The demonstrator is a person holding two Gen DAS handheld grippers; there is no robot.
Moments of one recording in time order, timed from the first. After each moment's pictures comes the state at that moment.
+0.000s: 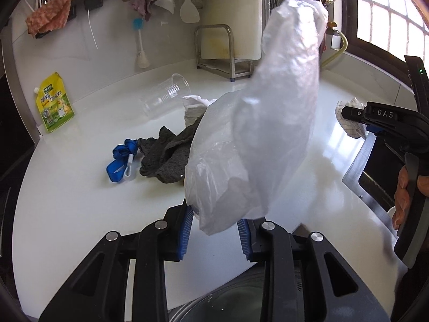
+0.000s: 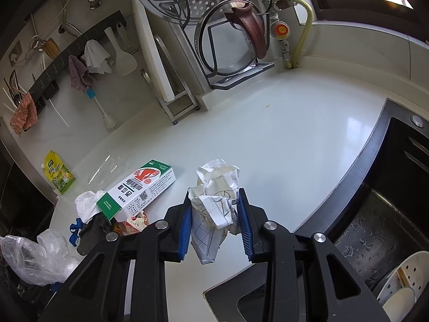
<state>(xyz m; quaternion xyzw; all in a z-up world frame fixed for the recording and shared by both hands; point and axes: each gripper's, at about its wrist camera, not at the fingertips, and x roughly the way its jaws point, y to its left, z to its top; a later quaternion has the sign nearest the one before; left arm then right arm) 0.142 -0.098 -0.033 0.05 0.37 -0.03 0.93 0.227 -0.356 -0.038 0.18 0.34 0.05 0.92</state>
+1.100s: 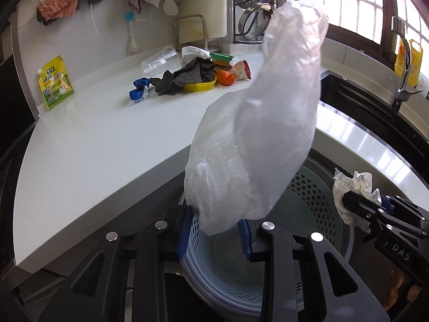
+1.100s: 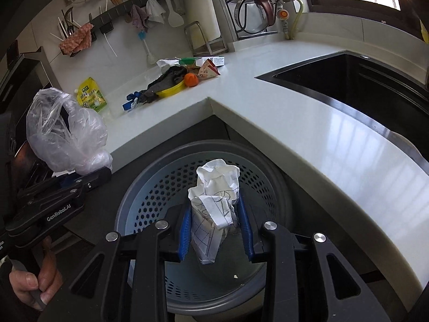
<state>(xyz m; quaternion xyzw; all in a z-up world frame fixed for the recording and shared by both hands) -0.021 -0.047 -0.066 0.07 0.38 -0.13 0.91 -0.079 -0.231 -0.101 0.13 0.37 0.05 0.92</state>
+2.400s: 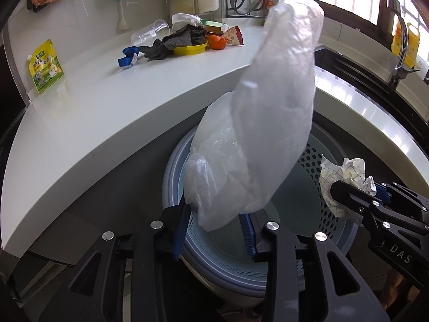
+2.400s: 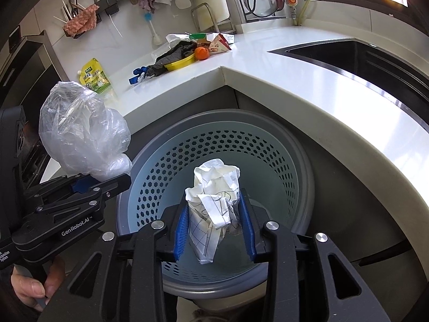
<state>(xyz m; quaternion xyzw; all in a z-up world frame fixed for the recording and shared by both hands) -0.030 -0.045 -0.099 0.08 0.43 -0.14 0.89 -0.079 -0.209 -0.119 0.13 0.39 0.06 0.91</state>
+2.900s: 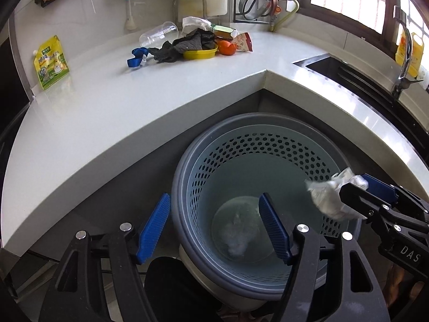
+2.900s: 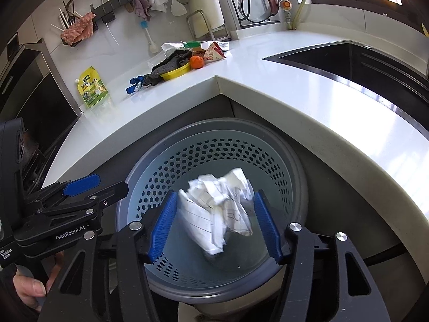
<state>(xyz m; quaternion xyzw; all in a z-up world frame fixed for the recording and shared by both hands) -0.029 -0.035 -0.094 0.06 0.42 -0.13 0.90 -0.080 -0.214 -0.115 0.14 0.38 0.06 0.91</state>
